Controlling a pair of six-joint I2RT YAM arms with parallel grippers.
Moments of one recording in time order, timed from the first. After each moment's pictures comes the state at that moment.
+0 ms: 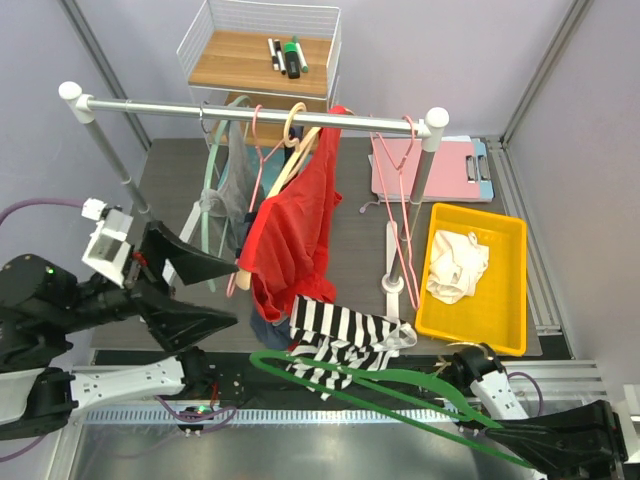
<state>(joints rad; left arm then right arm) -1.17 0.68 1.50 -0.72 0.16 -0.40 0.33 0.17 1.58 -1.10 -0.82 0.48</state>
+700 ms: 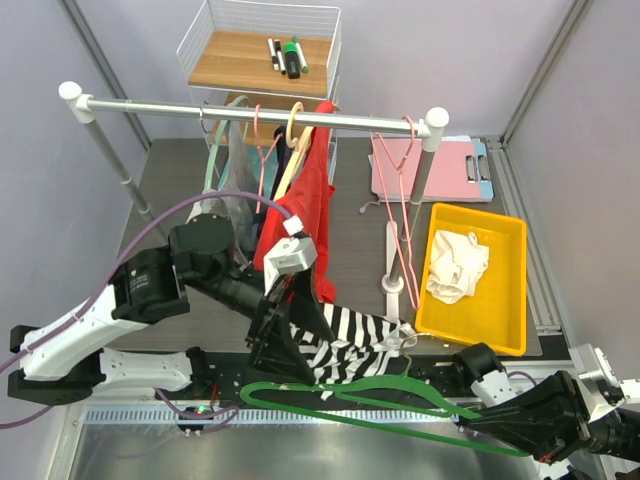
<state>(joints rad) -1.21 1.05 1.51 -0.66 0.78 -0.45 0.38 0.17 1.41 -1.09 -0.96 0.50</state>
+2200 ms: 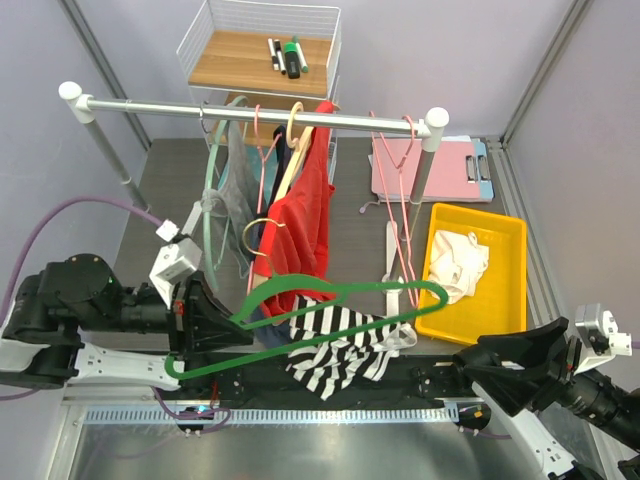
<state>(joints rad) -1.52 0.75 1.54 -0.95 0.05 -0.45 0.39 0.27 1.46 -1.22 -0.54 0.36</state>
